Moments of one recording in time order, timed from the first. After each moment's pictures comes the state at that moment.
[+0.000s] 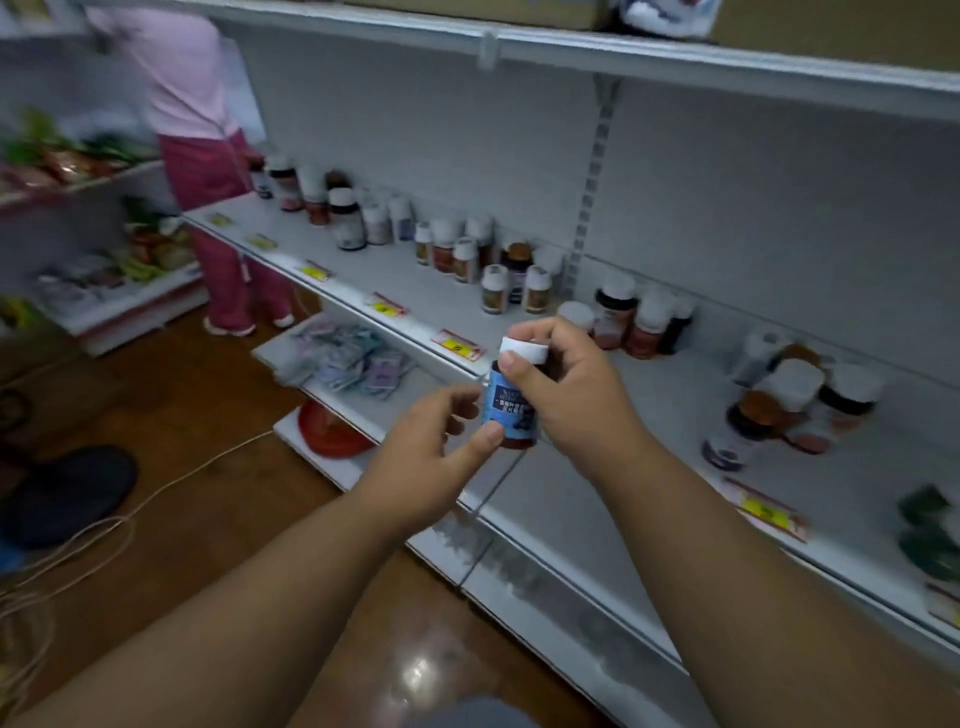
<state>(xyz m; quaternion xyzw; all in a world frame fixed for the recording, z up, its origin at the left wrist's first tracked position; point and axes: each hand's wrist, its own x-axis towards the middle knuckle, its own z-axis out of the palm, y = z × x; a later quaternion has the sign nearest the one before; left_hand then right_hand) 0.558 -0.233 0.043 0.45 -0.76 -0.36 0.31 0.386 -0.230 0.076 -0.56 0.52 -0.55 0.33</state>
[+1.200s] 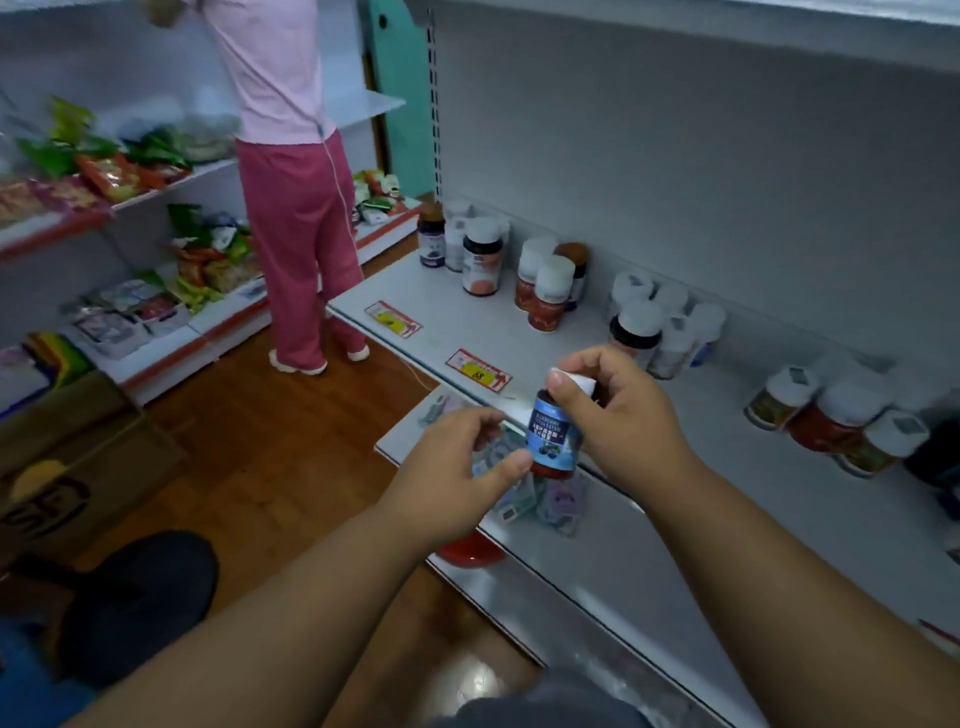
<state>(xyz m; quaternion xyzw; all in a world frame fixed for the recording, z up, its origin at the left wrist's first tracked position) 0.906 -0.744 0.006 0.48 -0.77 -0.33 0.26 0.715 -0.732 0.042 -0.55 0.60 -0.49 0.29</state>
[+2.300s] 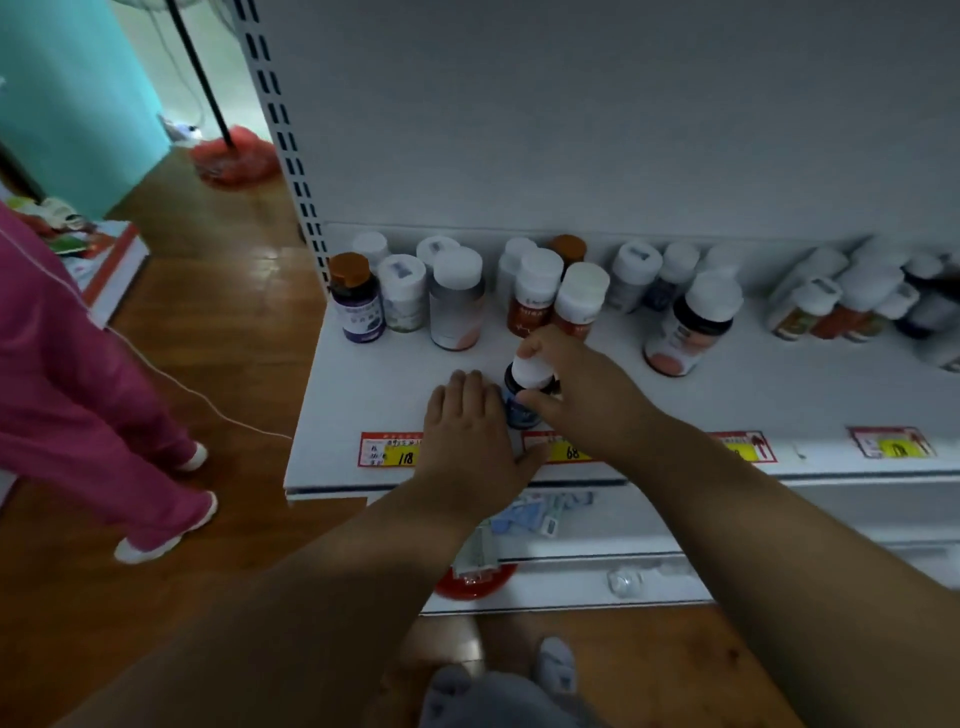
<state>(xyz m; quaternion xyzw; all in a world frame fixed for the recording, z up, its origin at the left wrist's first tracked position) 0.925 -1.040 -0.074 0.23 -0.97 -0.09 0.04 0.804 -0.940 -0.009 -0.50 0.81 -0.28 0.08</state>
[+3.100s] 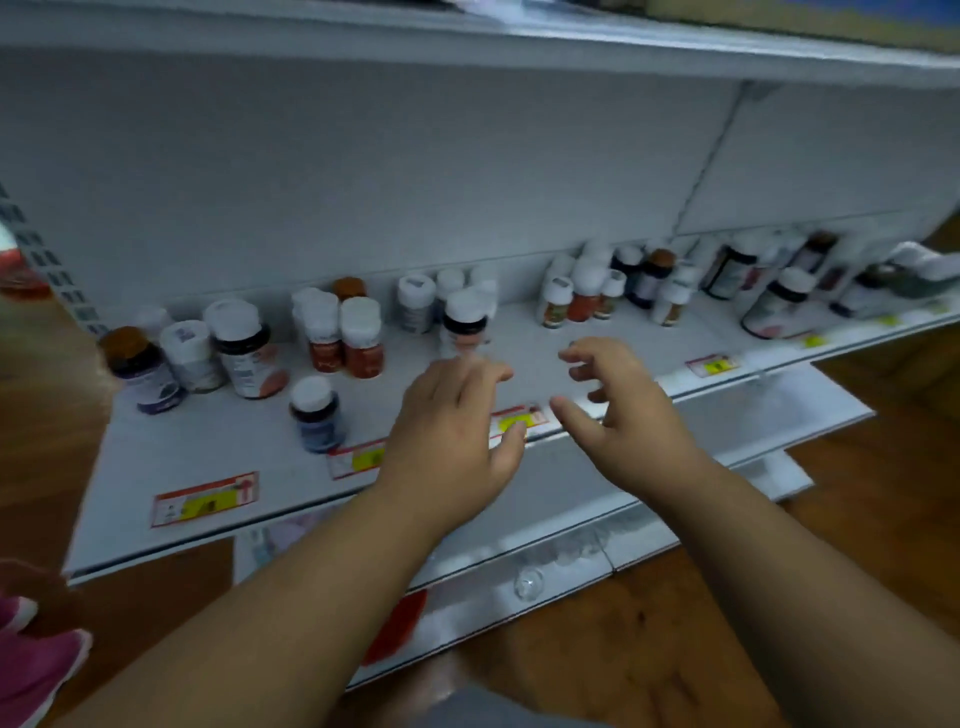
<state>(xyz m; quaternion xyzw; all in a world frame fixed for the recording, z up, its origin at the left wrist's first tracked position) 0.899 -0.886 0.048 -0.01 -0.93 -0.21 0.29 0.808 -0.711 0.062 -0.34 0.86 -0.37 -0.09</state>
